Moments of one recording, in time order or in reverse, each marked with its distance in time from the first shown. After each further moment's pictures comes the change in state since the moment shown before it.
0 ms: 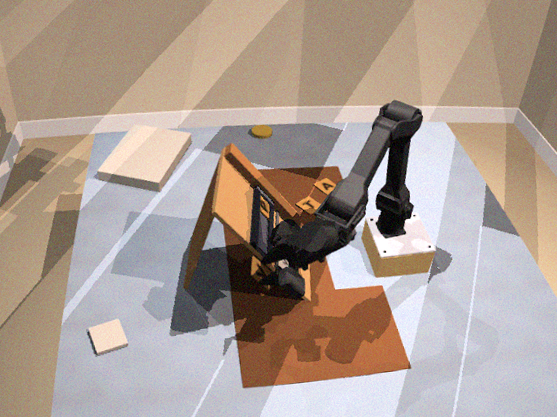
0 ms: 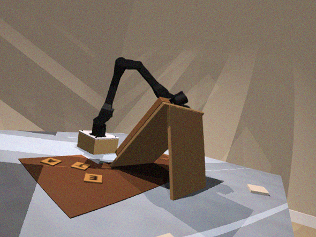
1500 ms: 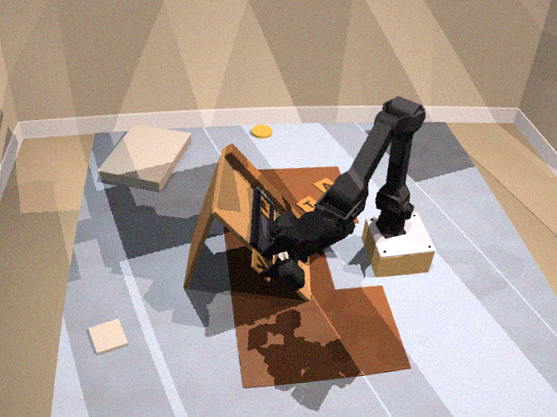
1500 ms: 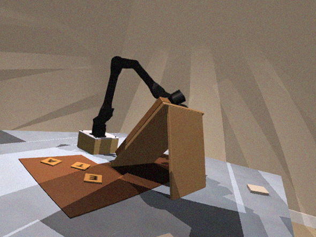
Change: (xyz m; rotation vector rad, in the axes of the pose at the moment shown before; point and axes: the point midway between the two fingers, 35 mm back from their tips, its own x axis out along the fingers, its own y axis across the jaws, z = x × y) arm 0.000 -0.022 0.000 -0.002 0.000 -0.001
